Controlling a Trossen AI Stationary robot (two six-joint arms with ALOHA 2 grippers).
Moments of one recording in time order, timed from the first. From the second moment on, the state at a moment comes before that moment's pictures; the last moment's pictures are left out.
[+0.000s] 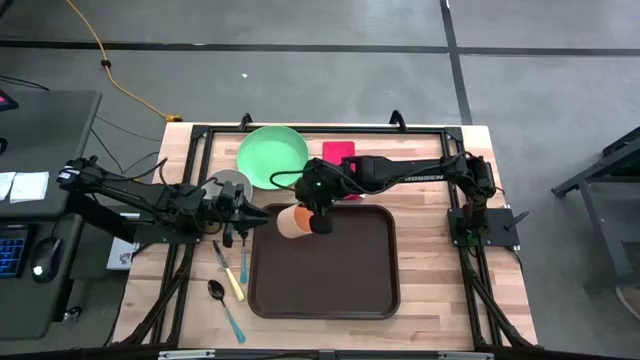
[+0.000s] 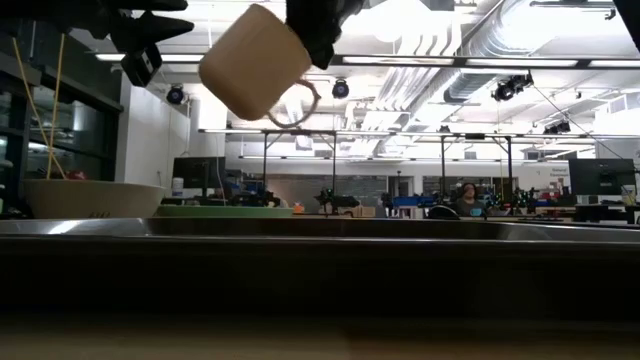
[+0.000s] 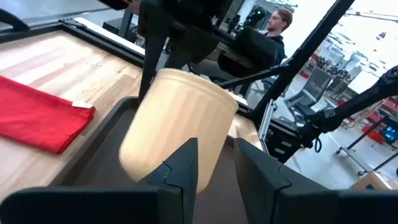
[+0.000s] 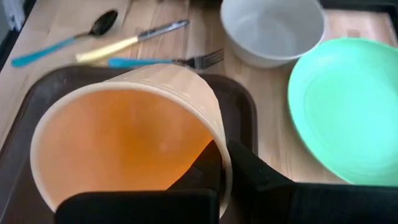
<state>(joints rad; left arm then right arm) -0.26 0.62 0.38 0.13 -0.20 -0.50 -0.02 1.92 1.77 -0.64 -0.05 -0.05</state>
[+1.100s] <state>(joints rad) -0.26 0.61 0.38 0.13 -0.32 -0.62 -0.02 2.03 1.77 -0.55 0.24 0.07</state>
